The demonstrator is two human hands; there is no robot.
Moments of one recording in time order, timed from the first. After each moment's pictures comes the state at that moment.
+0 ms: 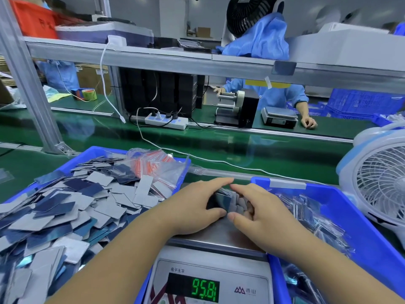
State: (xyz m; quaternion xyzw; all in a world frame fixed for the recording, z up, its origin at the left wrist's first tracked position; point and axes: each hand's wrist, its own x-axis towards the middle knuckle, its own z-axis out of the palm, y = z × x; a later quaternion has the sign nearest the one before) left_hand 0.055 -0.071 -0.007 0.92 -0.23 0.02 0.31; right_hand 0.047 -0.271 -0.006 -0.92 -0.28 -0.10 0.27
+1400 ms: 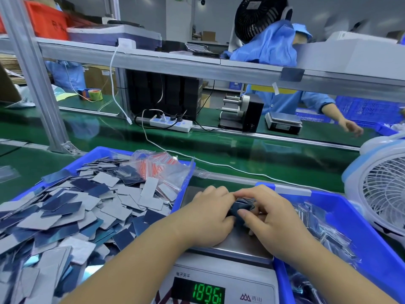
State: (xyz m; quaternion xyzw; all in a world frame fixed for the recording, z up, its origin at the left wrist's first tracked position) left_hand 0.044 -0.092 -0.001 0.95 -0.23 0.00 0.19; right_hand 0.045 -0.271 -0.006 -0.88 -0.28 -0.14 0.35
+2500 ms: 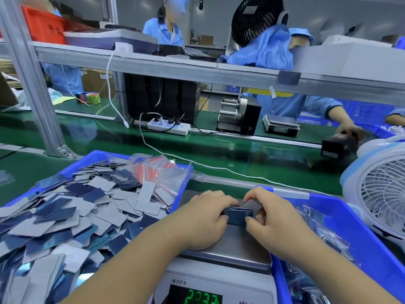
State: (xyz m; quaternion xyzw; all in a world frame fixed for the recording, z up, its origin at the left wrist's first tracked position) left_hand 0.055 -0.085 -0.010 0.94 -0.23 0.00 0.26; right_hand 0.052 -0.279 -0.001 -0.93 -0.22 -0.09 0.27
